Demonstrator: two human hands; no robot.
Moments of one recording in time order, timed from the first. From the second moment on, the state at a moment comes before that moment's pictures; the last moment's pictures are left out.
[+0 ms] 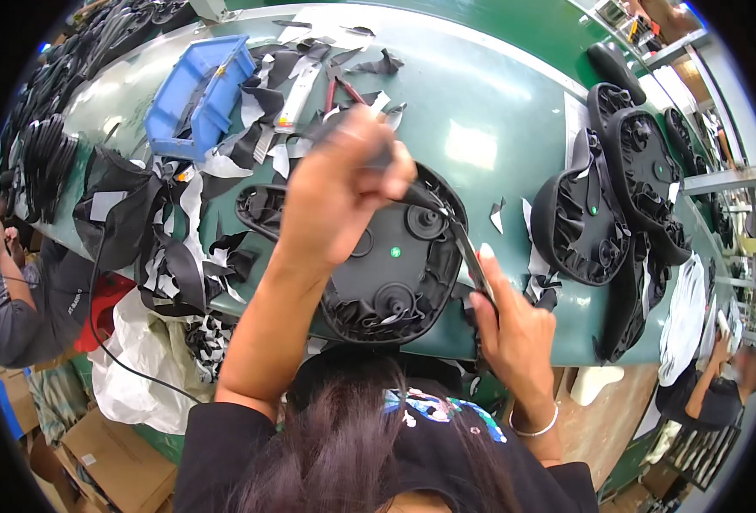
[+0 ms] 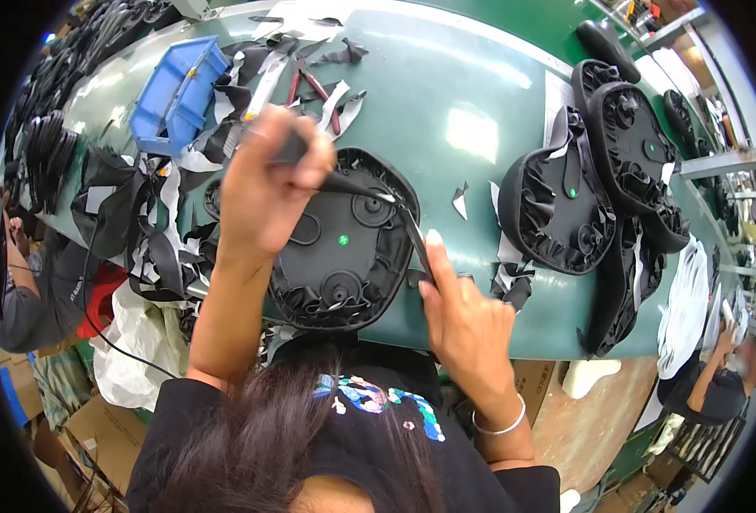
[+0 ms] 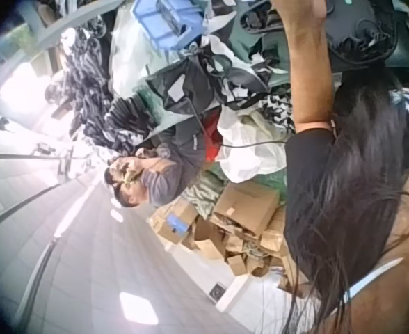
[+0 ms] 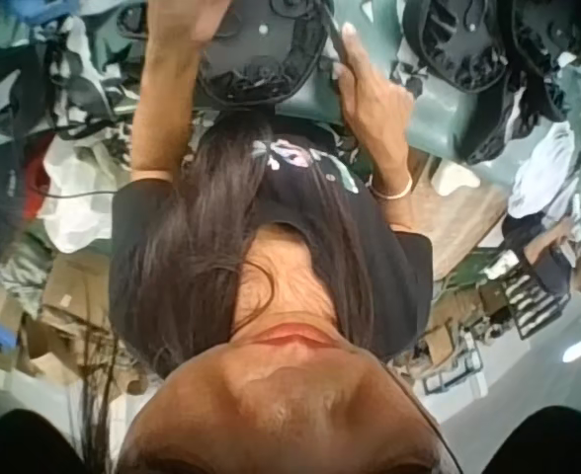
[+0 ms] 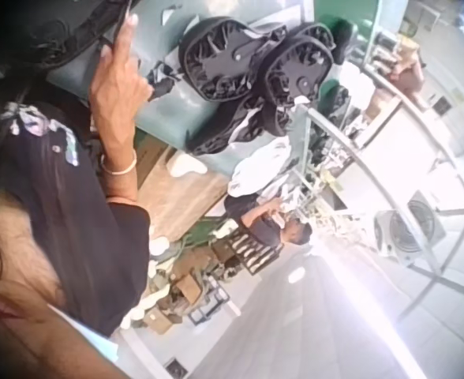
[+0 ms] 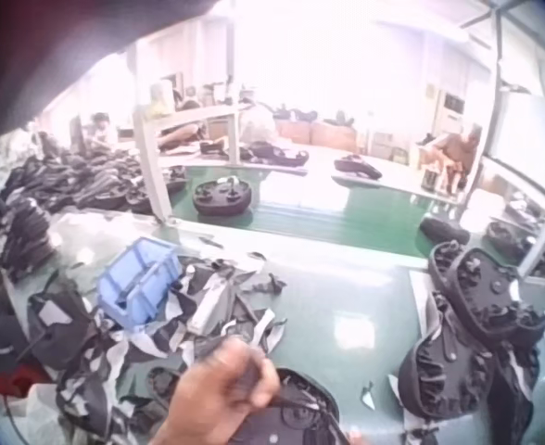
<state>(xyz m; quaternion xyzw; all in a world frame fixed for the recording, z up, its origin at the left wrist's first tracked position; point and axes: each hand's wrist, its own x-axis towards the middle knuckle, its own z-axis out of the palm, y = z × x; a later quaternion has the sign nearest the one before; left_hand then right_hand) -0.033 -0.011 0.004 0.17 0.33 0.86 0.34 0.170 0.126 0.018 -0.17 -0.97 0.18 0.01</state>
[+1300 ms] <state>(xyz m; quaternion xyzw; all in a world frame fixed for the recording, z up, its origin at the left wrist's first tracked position) -0.103 -0.107 0.058 0.29 0.11 0.91 0.28 0.179 0.181 0.064 -0.02 -1.00 0.03 -0.07</state>
